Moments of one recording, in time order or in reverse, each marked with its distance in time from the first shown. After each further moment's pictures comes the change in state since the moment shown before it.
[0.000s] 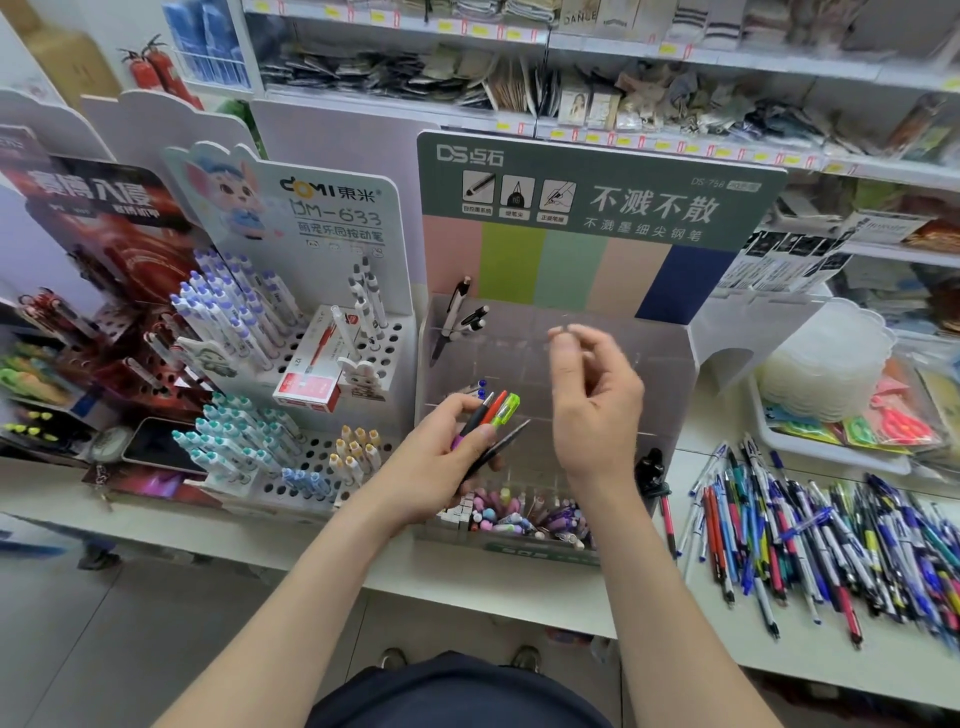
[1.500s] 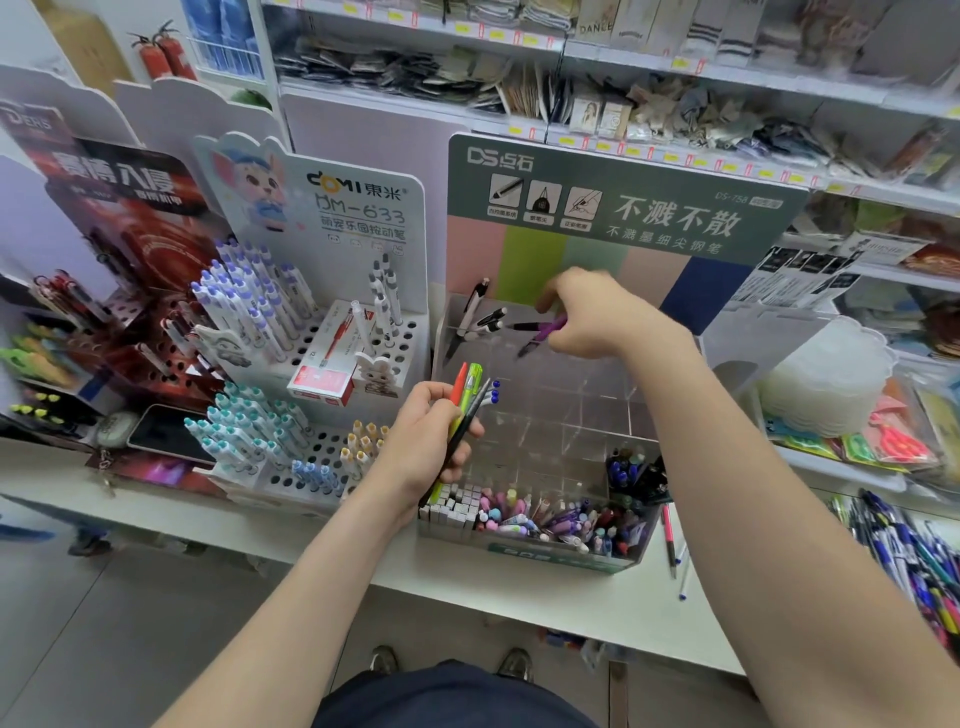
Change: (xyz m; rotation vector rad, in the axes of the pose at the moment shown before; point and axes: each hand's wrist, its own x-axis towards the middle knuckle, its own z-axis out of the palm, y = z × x) left_hand 0.001 0.005 -0.013 -0.367 0.242 -0.135; right_hand 0.129 -0.038 0.022 -1.201 -0.793 -0.009
